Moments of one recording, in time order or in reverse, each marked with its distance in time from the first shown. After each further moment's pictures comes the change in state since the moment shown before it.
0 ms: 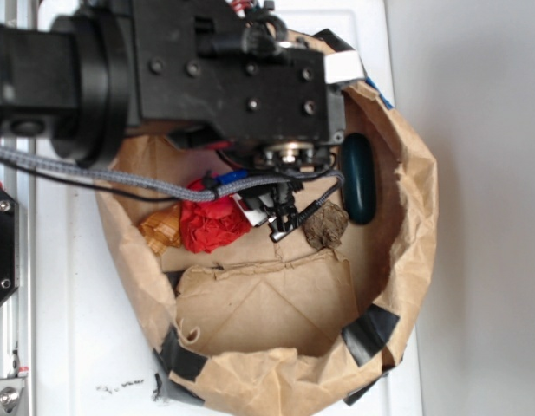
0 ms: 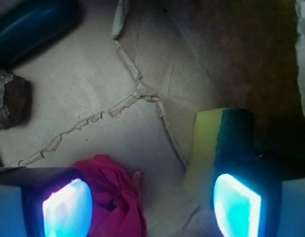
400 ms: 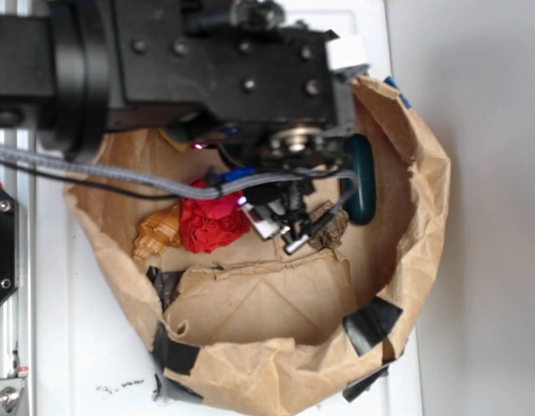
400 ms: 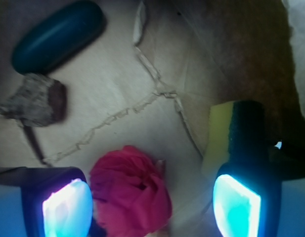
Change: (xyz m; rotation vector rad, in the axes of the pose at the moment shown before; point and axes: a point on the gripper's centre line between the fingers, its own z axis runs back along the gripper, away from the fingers) arm -0.001 -0.011 0.021 -0.085 0.019 0.036
